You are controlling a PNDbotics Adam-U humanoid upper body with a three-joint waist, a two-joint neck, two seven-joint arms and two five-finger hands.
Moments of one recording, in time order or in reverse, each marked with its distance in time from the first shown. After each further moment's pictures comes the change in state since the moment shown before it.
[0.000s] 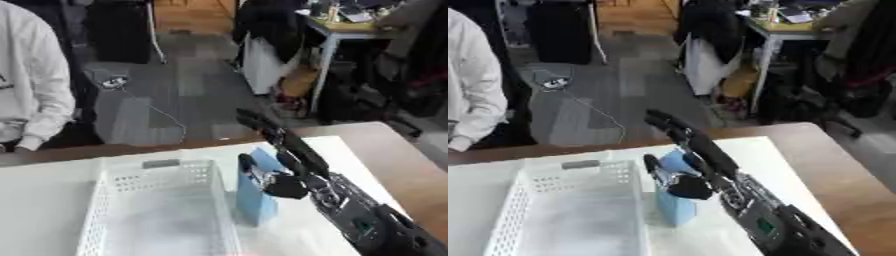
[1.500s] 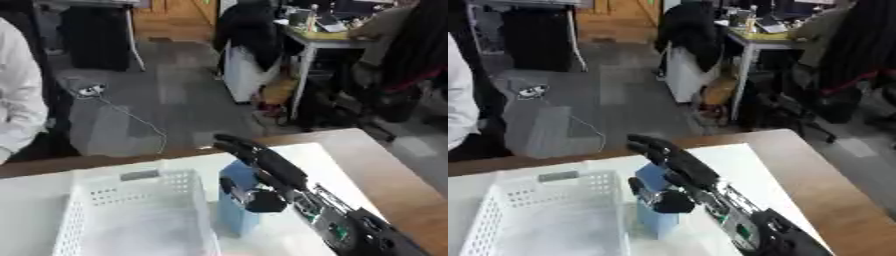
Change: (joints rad) left arm -0.019 -0.012 0.005 0.000 -0.006 0.007 0.002; right arm 0.000 -0.028 -0.004 0.096 0.133 -0.049 0.012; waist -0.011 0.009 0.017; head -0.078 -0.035
